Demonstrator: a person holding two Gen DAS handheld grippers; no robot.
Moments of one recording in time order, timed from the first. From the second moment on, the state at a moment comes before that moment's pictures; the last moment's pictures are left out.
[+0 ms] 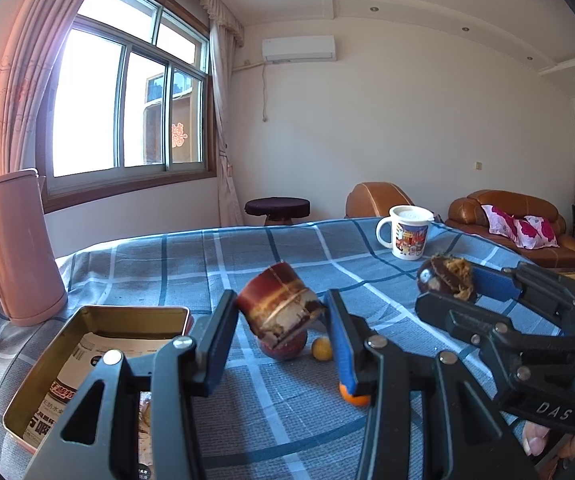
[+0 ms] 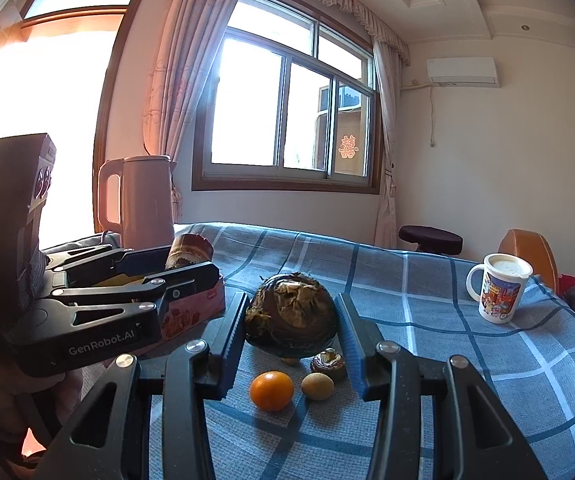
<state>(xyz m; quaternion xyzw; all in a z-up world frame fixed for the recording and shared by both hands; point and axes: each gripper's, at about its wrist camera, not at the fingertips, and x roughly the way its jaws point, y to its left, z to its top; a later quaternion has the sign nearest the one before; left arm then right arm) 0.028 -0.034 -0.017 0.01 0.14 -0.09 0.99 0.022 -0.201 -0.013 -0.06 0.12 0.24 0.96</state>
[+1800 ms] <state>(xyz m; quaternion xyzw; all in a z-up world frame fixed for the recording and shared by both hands) 0.031 0.052 -0.026 -0.01 0.19 0.00 0.98 0.048 -0.097 0.001 -0.11 0.15 0.34 0.92</state>
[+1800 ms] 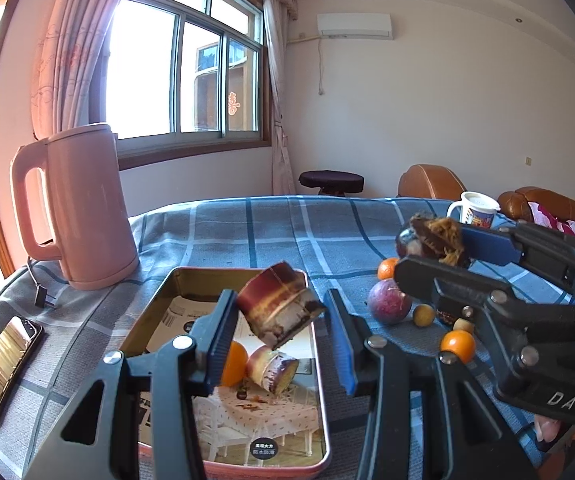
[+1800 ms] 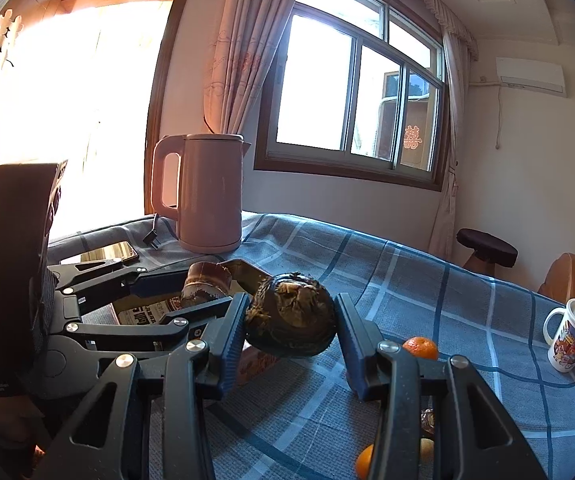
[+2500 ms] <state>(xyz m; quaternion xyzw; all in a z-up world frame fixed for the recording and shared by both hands) 0.037 0.111 -0.030 -0.03 0.23 0.06 0.97 0.056 -0.063 -0.009 -0.13 0.18 0.37 0.90</state>
